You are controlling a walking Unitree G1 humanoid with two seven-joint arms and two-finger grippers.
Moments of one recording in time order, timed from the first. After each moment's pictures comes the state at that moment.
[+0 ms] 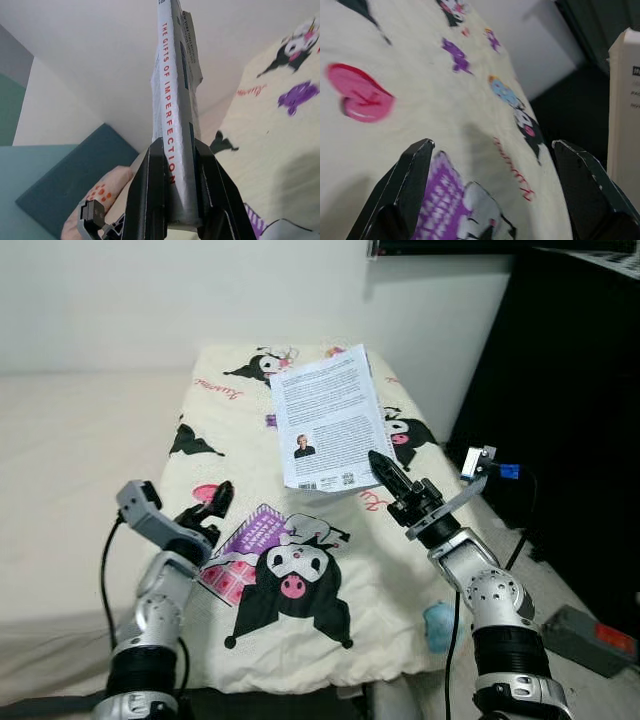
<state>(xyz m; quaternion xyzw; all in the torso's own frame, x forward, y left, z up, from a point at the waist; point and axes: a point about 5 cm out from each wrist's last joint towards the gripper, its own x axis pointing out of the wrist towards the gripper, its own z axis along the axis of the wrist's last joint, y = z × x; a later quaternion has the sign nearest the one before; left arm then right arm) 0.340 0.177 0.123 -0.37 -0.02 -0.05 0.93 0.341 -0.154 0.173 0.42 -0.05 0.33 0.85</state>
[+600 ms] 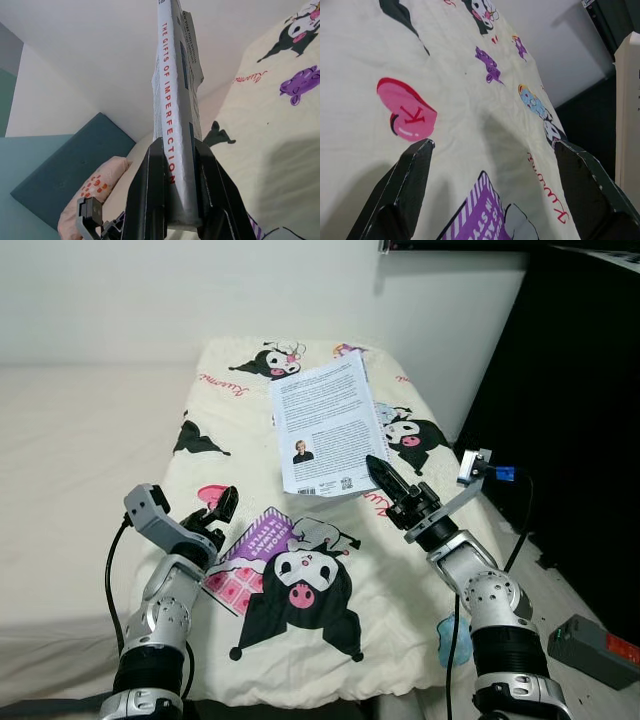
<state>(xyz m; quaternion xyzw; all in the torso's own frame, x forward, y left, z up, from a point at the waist) 0.340 0.178 0.114 -0.36 -0.01 -0.04 0.93 0.342 -0.152 0.167 0.41 -0.04 0.33 0.85</state>
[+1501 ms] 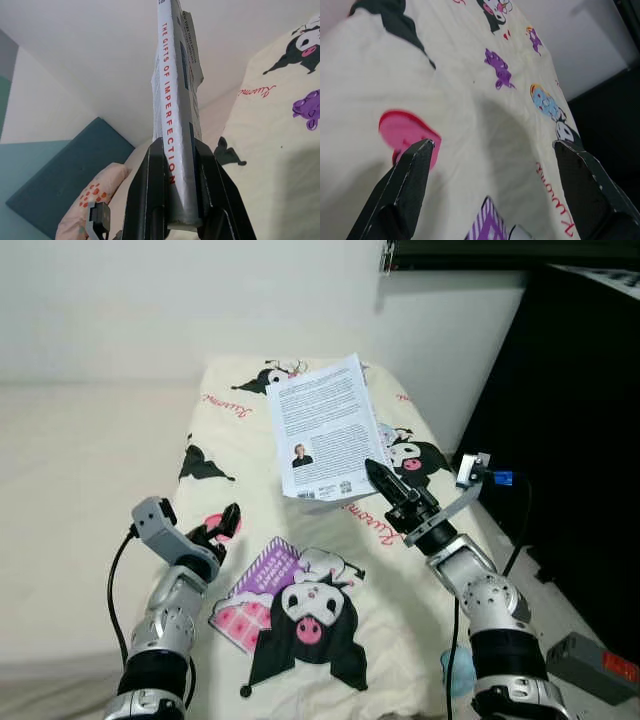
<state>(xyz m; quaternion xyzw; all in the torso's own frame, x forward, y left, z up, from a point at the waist) 0.336 0.177 0.090 -0.34 0.03 -0.02 0.94 0.340 -0.152 0.160 0.41 -0.04 0.33 0.85</state>
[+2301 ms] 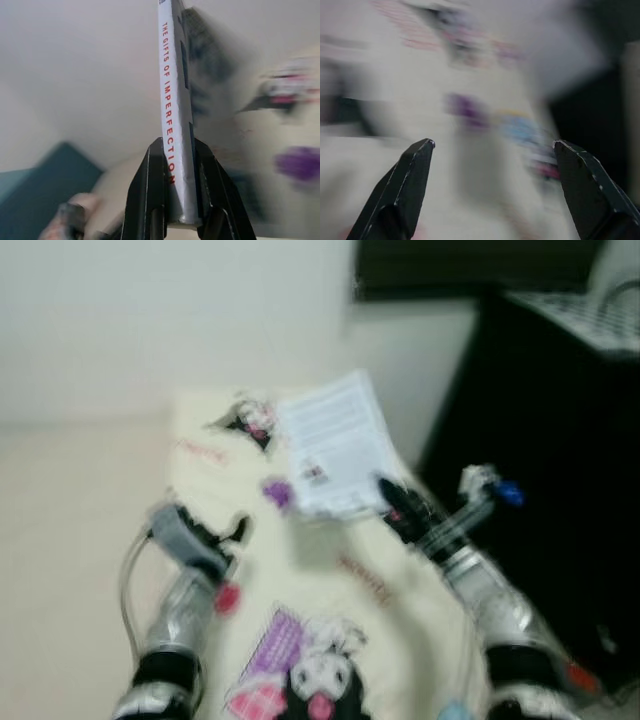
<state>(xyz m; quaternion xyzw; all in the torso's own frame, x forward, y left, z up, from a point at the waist) 0.334 0.191 0.077 -0.30 0.05 0.01 0.95 0.341 -0.149 0.154 0.40 -0.04 0.32 0.86</state>
